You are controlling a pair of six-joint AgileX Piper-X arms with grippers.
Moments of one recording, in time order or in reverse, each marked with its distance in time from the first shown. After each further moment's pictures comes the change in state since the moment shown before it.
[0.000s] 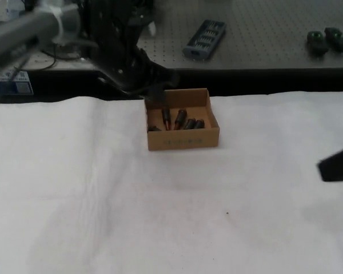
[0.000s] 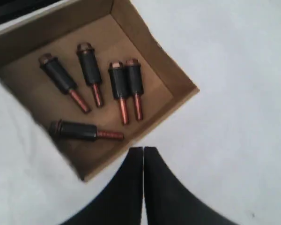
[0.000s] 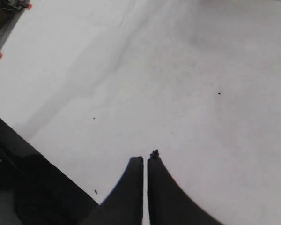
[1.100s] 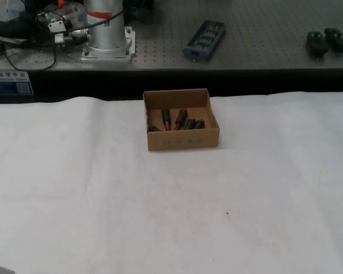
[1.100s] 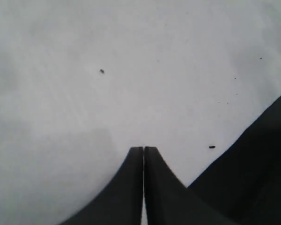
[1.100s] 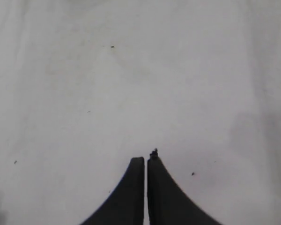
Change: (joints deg) left arm 0.0 -83.6 111.6 -44.1 9.8 -24.1; right arm 0.0 -33.2 48.6 -28.5 12.2 40.4
